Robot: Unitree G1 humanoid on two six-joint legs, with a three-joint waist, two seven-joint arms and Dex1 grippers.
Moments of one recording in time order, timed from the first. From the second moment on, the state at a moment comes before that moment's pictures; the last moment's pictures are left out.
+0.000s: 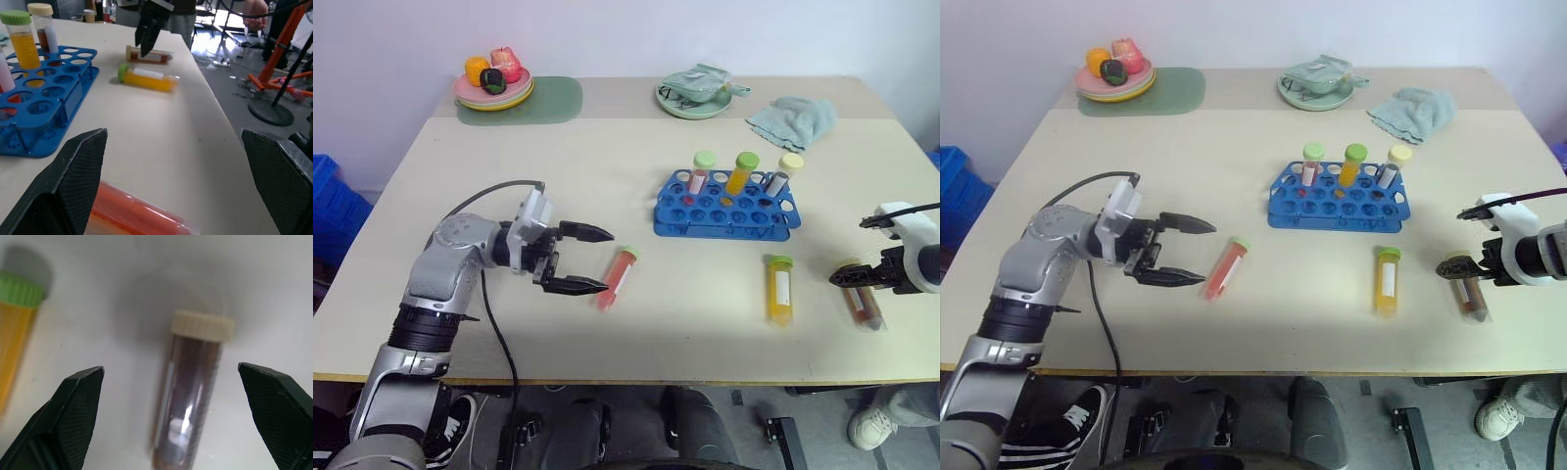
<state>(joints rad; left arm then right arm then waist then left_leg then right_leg) -0.54 0.60 -0.07 0.05 -0.49 0.33 -1.50 -0.56 -1.23 0.09 0.18 0.42 1.34 0.82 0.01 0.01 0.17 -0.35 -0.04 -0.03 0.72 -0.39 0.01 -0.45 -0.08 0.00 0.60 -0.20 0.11</state>
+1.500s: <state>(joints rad) -0.47 0.60 -0.06 -0.04 -0.53 0.32 -1.43 -0.56 -1.20 0.09 0.19 0.42 1.50 0.80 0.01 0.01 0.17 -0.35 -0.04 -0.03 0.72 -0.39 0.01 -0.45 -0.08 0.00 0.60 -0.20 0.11</state>
